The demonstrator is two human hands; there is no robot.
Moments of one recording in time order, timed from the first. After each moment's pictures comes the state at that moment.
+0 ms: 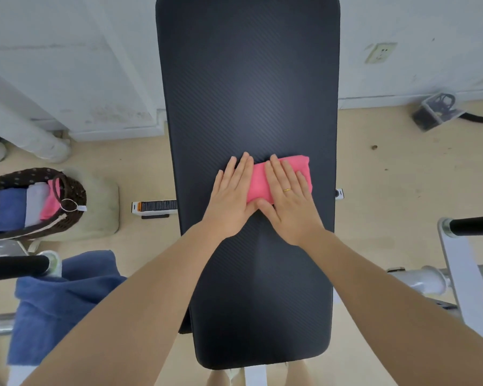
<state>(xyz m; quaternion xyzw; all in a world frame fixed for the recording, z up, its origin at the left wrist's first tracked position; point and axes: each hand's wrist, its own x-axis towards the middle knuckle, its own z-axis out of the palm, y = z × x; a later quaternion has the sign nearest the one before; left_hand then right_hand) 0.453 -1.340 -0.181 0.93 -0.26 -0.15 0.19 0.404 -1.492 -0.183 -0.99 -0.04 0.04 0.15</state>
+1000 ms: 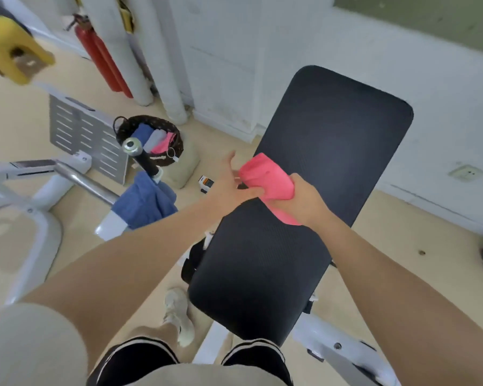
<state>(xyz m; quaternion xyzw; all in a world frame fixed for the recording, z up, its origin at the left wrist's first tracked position) 0.365 -1.300 -0.036 0.76 0.17 -0.07 0.63 0.412 -1.467 -0.031 -0.89 -0.10 0.25 0.36</state>
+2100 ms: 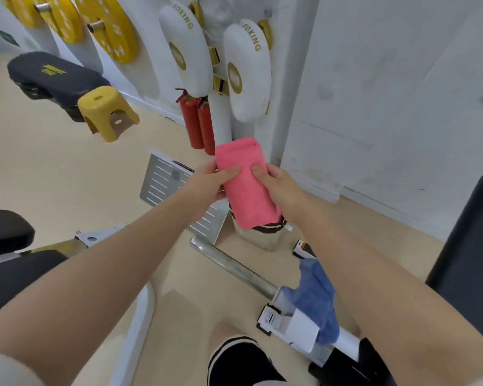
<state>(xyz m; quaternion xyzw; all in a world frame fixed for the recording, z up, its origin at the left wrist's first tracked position) 0.335 -0.739 0.086 0.62 0.20 -0.01 0.76 0.403 -0.881 0.064 -0.68 -0.14 0.31 0.65</state>
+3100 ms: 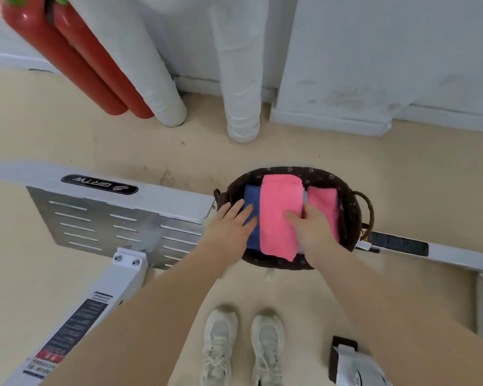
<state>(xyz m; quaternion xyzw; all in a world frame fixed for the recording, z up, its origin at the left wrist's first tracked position) 0.645 -0.598 -0.414 0.92 -0.21 -0.32 -0.07 0.655 -0.760 -0.408 -0.77 0.29 0.22 0.52</state>
